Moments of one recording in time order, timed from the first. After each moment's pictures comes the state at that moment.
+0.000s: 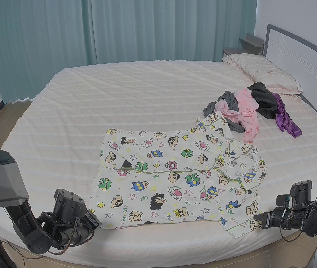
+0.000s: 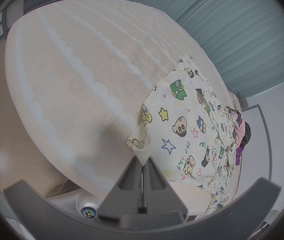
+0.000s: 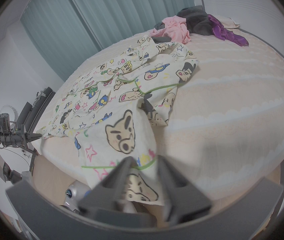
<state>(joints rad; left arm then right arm) -0.46 1.97 -0.21 -0.88 0.15 -1.18 0.08 2.11 -0.02 -1.29 0.24 0.15</state>
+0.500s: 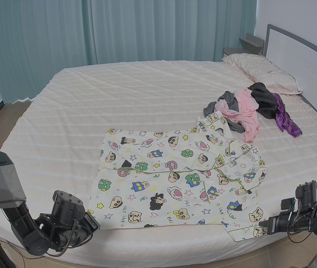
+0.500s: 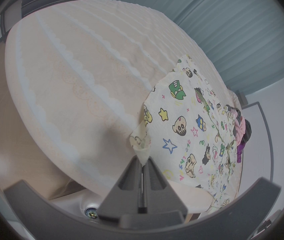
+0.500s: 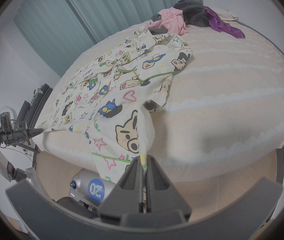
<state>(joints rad) -0.47 1.96 -0.19 -0.88 0.16 -1.15 0.08 1.93 -0.02 -1.01 0.24 0.15</state>
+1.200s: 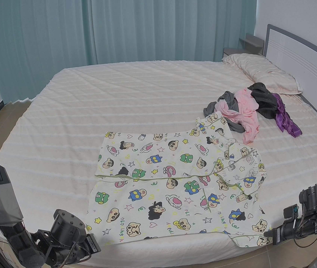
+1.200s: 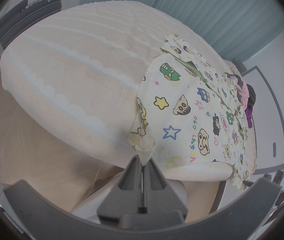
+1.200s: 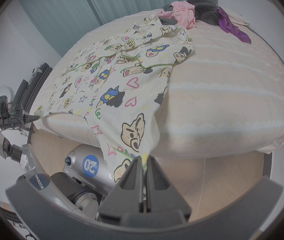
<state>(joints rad) -0.59 1.91 -0.05 -0.87 0.18 -1.01 0.08 1.76 -0.02 -0.71 0.20 -0.01</state>
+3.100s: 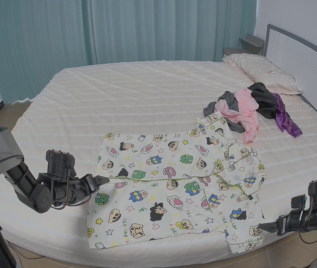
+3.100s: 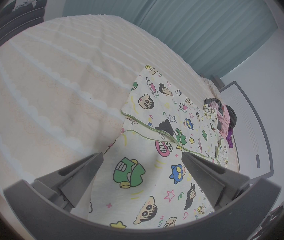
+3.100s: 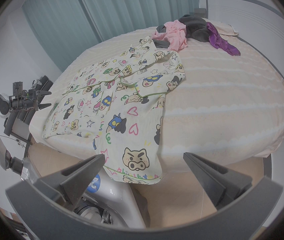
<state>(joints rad) -0.20 2.04 -0.59 -0.74 -0.12 -0.69 0.07 1.62 -0.05 -0.69 0.19 0.05</state>
